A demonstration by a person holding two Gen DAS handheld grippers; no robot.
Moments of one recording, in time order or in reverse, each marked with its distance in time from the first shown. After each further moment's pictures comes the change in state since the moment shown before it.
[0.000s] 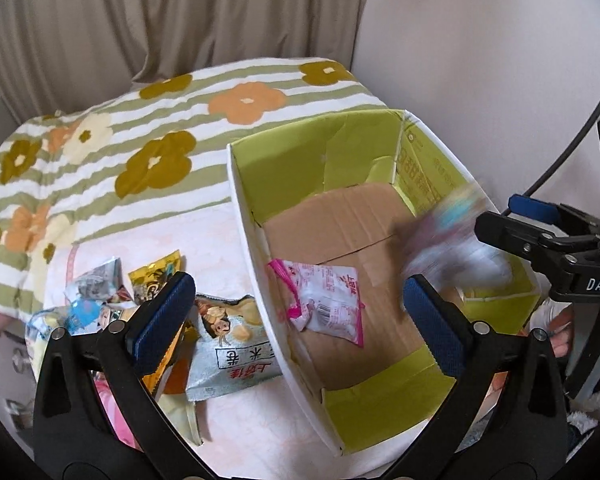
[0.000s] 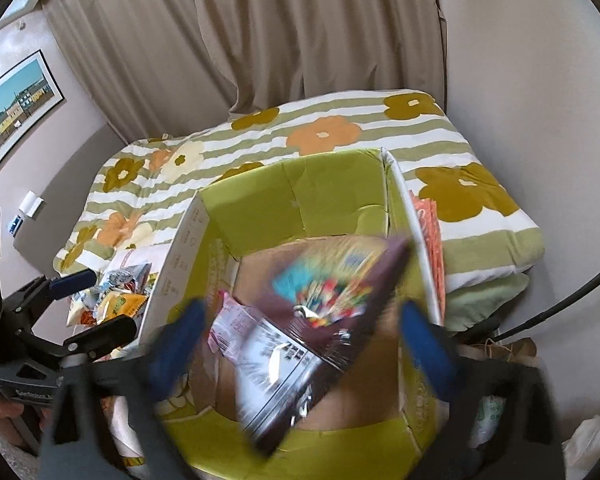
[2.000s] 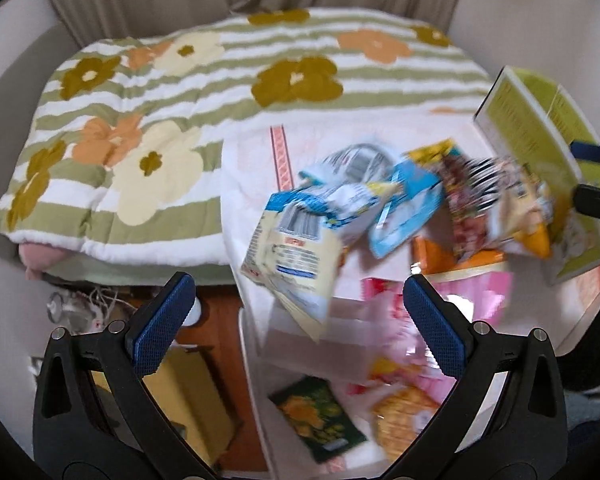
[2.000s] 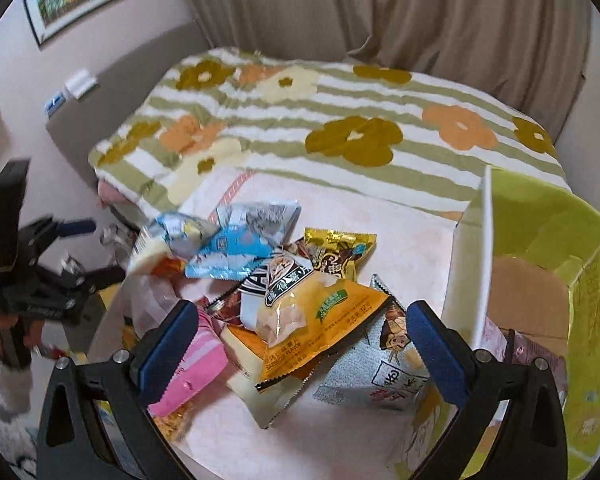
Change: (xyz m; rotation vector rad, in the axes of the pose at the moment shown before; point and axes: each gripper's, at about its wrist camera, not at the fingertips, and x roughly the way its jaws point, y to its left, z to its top) left arm -0.021 0.337 -0.130 -0.101 0.170 0.125; right arm 0.117 0.275 -0.027 -0.398 0.232 0.078
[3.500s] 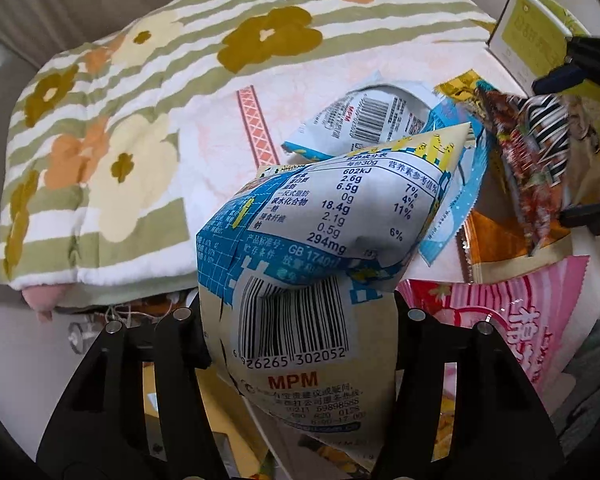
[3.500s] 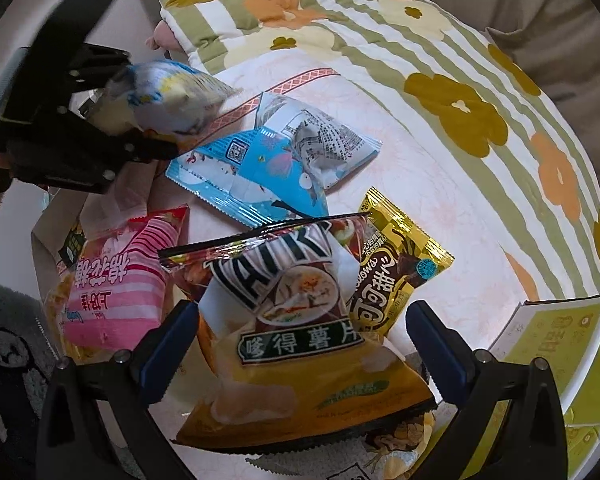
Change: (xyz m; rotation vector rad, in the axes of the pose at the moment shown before) left arm 0.067 -0.009 0.017 0.169 0.134 0.019; right arm 0.110 0.020 0.016 -0.472 0.319 0.095
